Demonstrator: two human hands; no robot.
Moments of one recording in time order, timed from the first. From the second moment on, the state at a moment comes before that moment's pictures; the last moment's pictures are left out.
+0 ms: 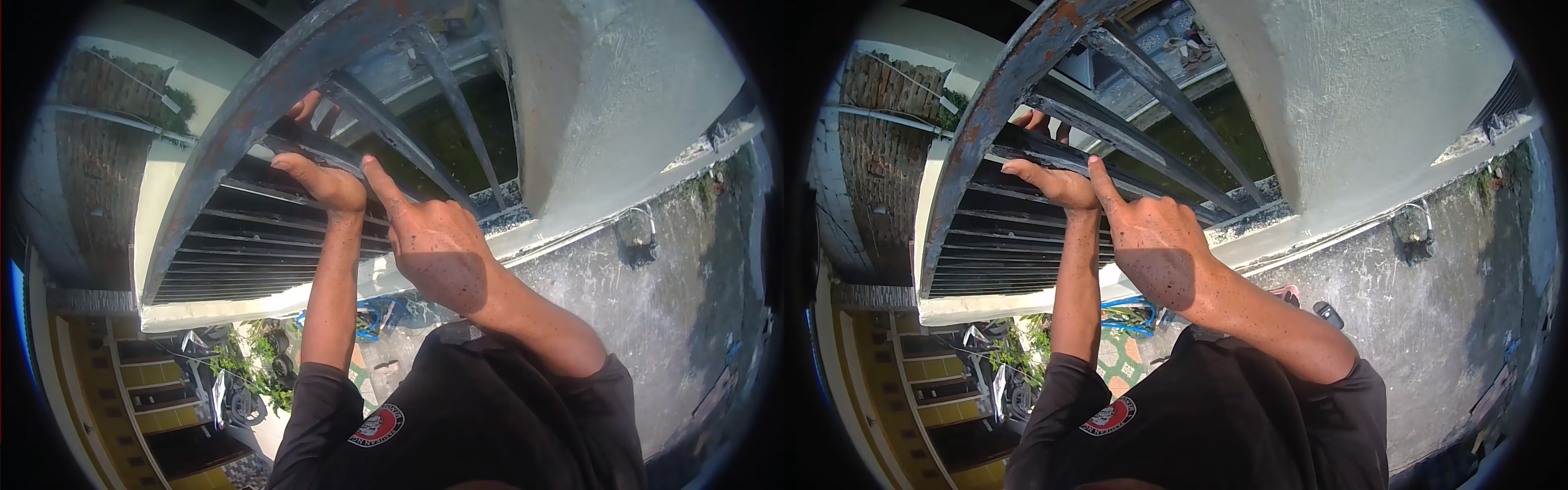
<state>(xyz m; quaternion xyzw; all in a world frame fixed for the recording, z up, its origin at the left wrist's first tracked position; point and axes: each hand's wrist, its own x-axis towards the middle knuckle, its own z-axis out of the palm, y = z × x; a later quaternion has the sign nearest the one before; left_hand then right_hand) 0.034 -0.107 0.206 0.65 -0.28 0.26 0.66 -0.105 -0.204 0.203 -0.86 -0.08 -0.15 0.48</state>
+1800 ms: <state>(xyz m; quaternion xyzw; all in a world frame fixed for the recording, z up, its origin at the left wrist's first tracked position) 0.035 -0.115 0.207 0.62 -0.27 0.27 0.69 -0.099 -0.195 0.207 -0.84 -0.10 -0.25 0.47</state>
